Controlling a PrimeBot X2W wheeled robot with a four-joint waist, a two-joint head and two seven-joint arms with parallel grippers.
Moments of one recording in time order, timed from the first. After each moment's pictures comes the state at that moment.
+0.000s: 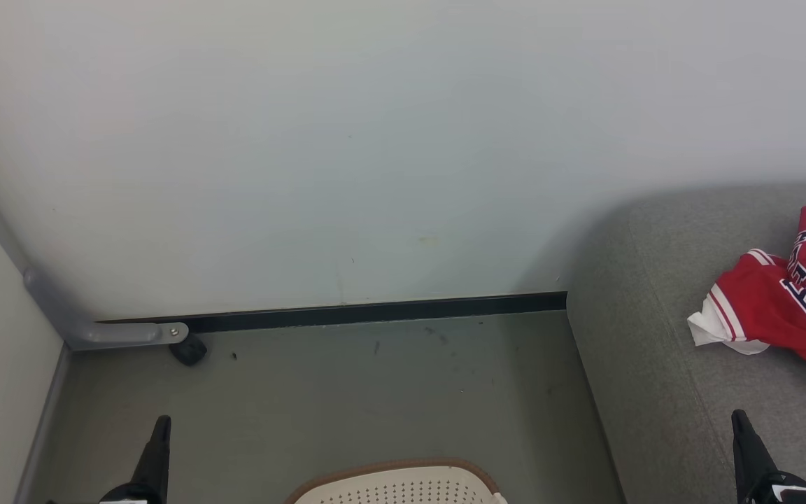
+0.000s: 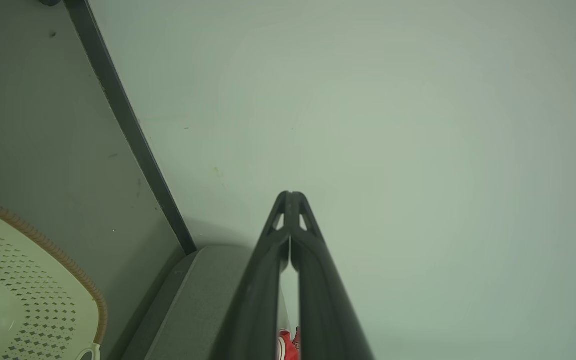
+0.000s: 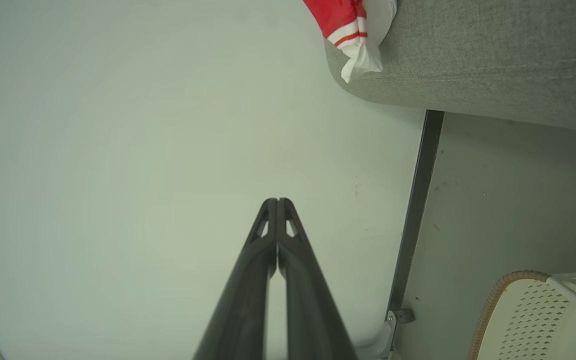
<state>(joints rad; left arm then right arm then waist) -0.08 0.04 0.09 0.30 -1.60 -0.12 0.11 -0.09 -0.04 -0.13 0.30 1.59 0.12 0.11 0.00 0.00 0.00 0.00</state>
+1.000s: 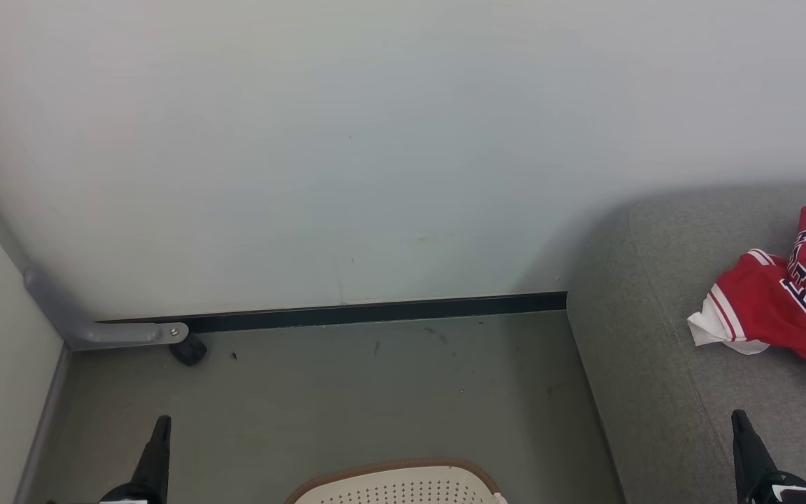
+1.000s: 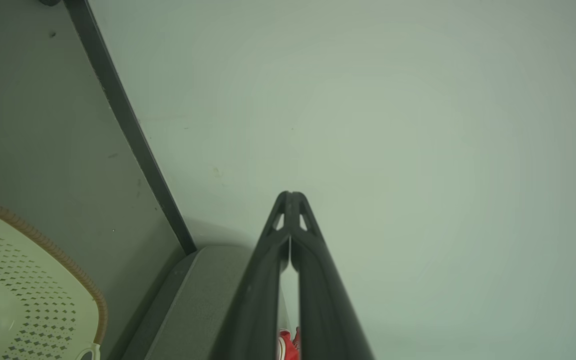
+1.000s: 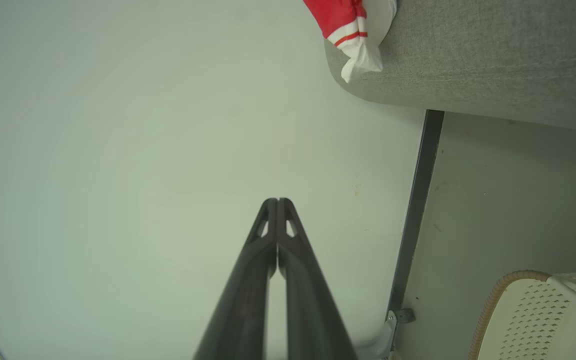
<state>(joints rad) -0.08 0.04 0.09 0.30 -1.60 -0.12 0.11 -0.09 -0.04 -0.13 0.30 1.60 0.12 0.11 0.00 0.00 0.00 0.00</state>
